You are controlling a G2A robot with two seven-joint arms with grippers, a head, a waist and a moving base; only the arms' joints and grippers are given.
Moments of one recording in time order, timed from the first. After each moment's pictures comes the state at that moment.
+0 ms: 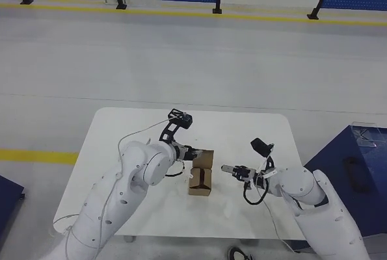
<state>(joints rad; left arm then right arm) 0.73 -1.36 -0.92 -1.58 1.01 0.14 -1.10 -1.16 -1.03 1.28 -1.79 -0.29 0.56 1.00</state>
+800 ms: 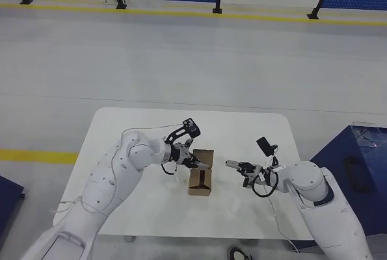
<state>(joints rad) 0.52 -1.41 -0.83 -0.90 0.64 -0.73 -0.77 -1.14 -1.03 1.33 -1.65 -0.09 0.48 0.99</state>
